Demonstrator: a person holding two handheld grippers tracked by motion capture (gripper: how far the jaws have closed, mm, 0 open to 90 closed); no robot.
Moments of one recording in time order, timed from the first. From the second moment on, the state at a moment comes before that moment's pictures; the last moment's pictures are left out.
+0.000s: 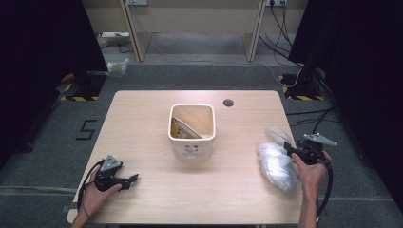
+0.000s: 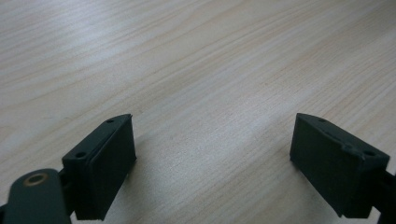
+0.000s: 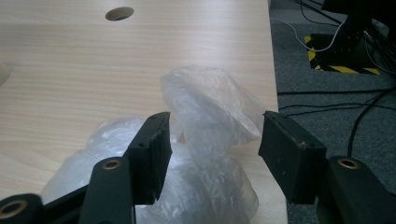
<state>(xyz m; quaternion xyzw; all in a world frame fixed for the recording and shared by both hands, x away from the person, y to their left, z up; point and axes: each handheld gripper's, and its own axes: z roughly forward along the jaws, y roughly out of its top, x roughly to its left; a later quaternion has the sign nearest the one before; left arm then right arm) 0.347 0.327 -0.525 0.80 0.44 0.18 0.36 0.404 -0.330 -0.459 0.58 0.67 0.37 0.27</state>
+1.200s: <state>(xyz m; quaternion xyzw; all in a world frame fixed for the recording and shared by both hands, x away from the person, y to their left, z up) 0.347 0.327 -0.525 0.80 0.44 0.18 0.36 0.386 -0.295 -0.416 0.47 0.71 0.44 0.30</state>
